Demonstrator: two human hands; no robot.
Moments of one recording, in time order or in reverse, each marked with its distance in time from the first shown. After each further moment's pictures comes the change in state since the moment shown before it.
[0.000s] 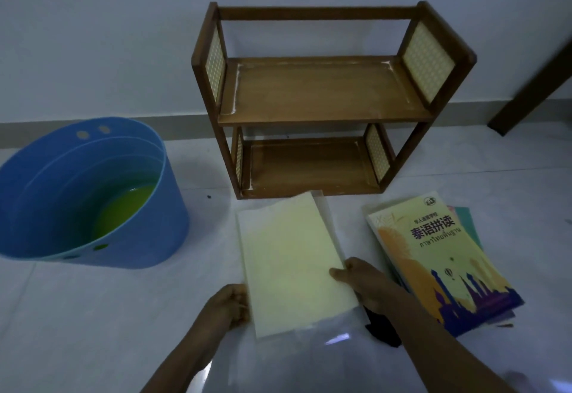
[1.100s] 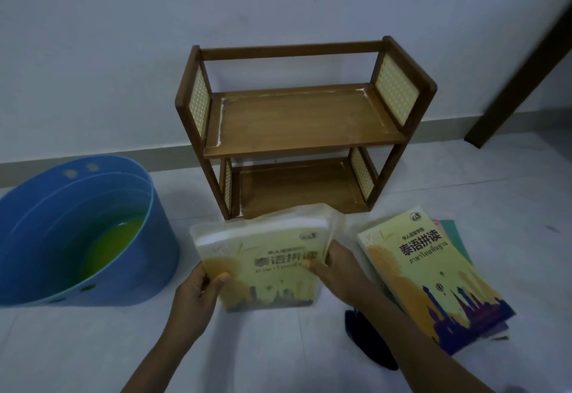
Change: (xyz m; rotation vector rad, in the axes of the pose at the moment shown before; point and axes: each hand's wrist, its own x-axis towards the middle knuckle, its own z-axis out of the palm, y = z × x) left_hand 0.005 0.067 -0.024 0.290 0.269 0.641; right_hand -0.035 -0.054 0.011 -0.168 0.095 -0.711
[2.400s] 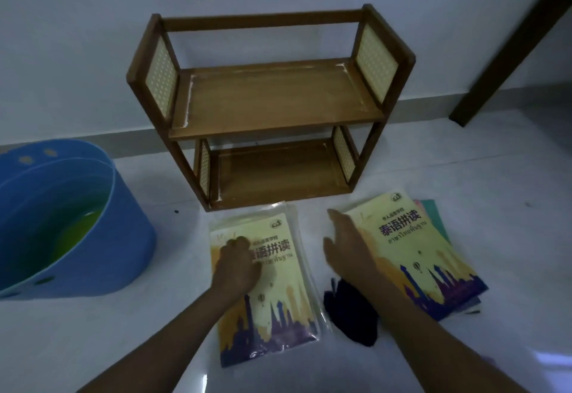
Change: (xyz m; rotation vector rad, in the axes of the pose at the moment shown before) left_hand 0.040 -0.001 0.111 0.674 -0.278 -0.088; right_hand 0.011 0.055 -0.039 -0.453 0.219 0.066
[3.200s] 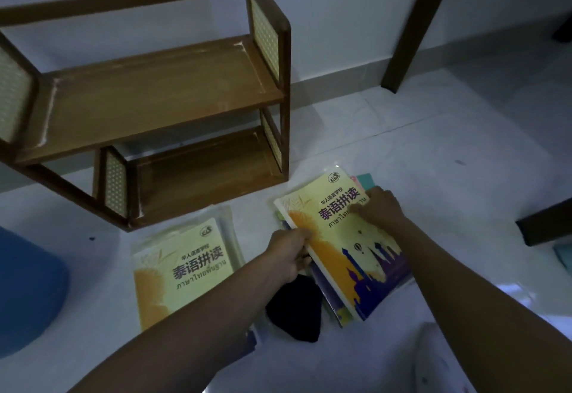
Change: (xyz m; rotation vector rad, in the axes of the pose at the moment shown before) left_hand 0.009 0.214 0.079 -1.087 -0.501 -0.503; right_hand 0.047 0.158 -0.129 -0.176 0.009 0.519
